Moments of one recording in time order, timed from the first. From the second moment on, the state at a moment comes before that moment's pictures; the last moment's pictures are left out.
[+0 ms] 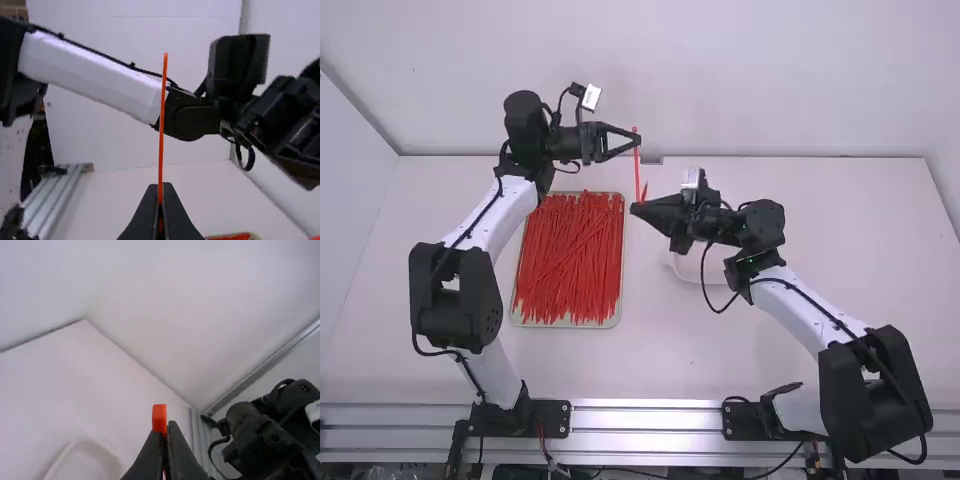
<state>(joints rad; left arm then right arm) -0.08 1.85 1.49 0.44 1.34 -0.68 0.38 1.44 0.78 1.04 -1.06 0.41</state>
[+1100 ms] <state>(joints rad) -0.10 1.85 1.49 0.58 1.55 -0.31 0.41 1.44 0.78 0.92 -0.97 0.93</state>
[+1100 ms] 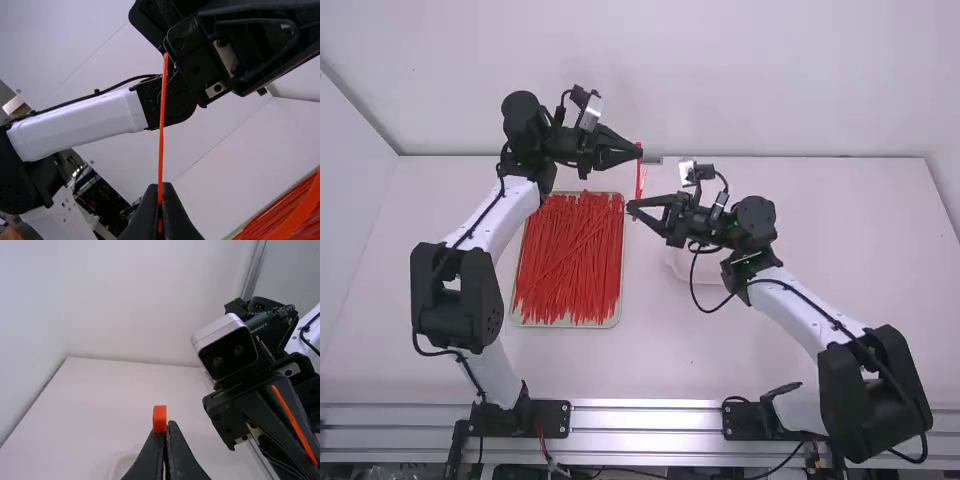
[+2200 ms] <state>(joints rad) -0.15 1.85 1.49 0.49 1.55 -0.03 0.41 1.44 0.78 0.80 -0.99 1.10</state>
